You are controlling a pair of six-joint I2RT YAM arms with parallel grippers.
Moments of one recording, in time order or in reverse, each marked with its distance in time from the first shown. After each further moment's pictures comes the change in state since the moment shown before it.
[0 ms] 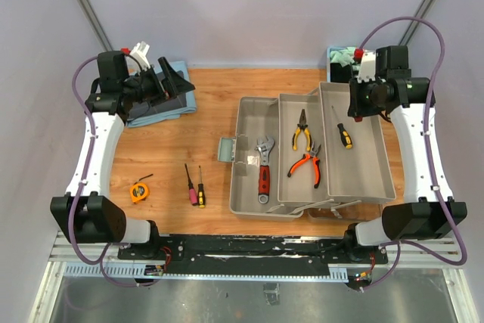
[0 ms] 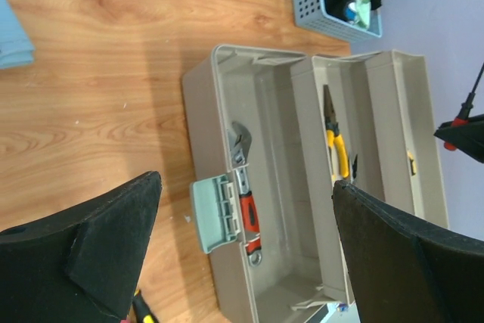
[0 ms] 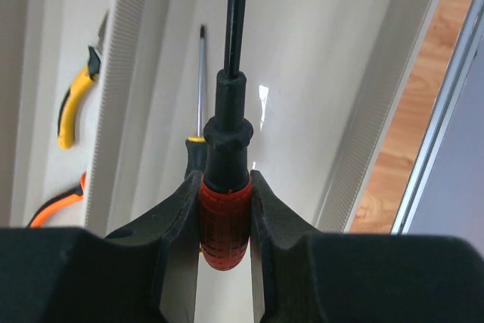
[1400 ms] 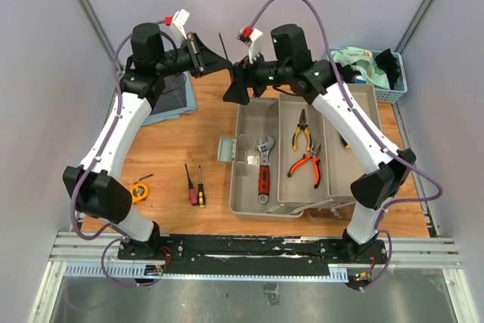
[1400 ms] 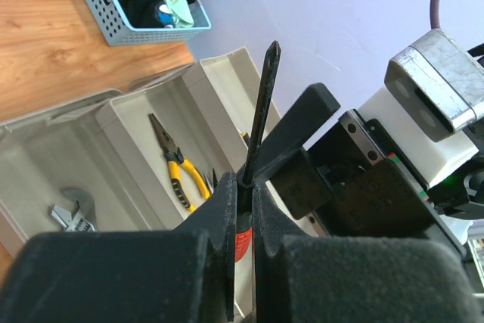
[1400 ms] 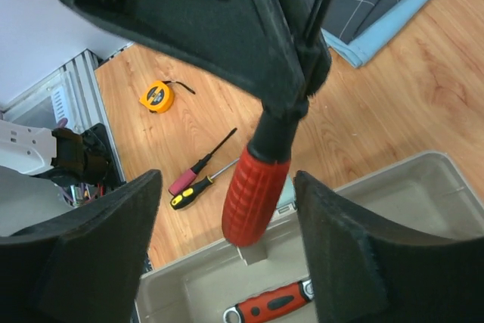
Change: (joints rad) left arm -0.272 0.187 0.221 0.349 0.149 -0.330; right arm 0.594 0.358 0.344 0.435 -0.480 0.203
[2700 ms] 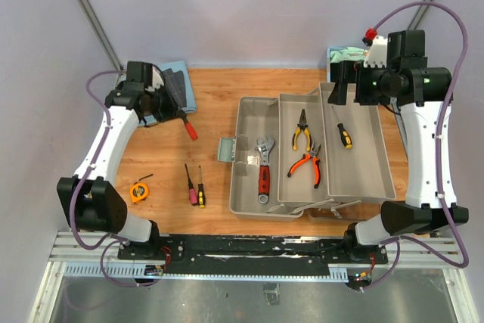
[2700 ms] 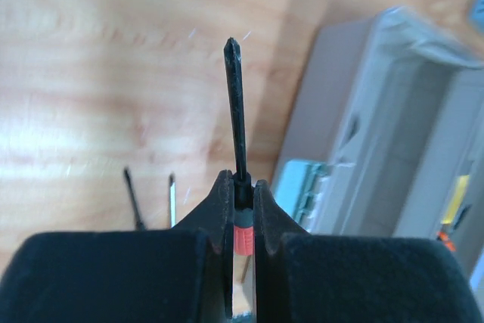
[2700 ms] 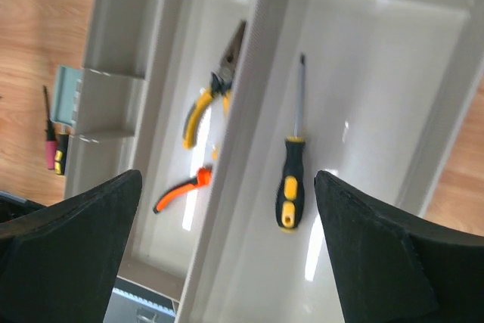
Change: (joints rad) left arm 0.155 -0.102 -0.306 -0.613 -0.594 0.267; right arm -0.579 -0.327 -0.090 -0.614 0.326 -0.019
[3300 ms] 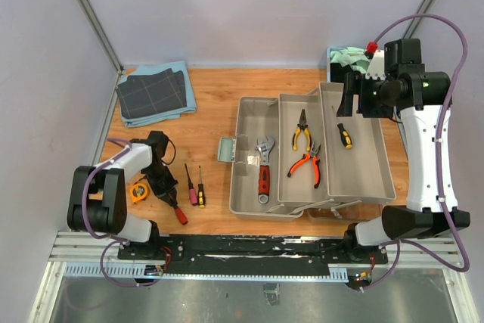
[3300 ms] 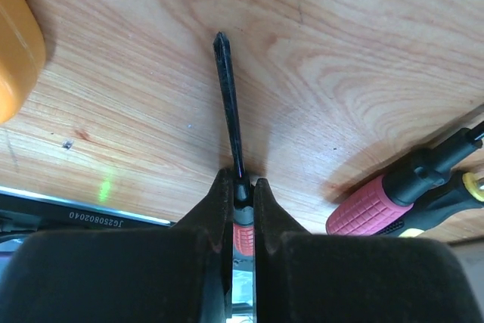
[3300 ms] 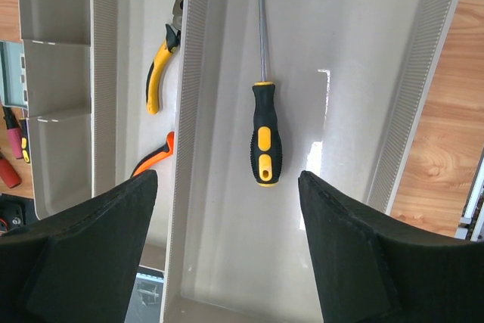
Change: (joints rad) left arm 0.001 -0.002 -0.623 -0.109 -0.167 -0.108; right arm 0.000 -0.022 -0.047 -0.074 0.089 0.031
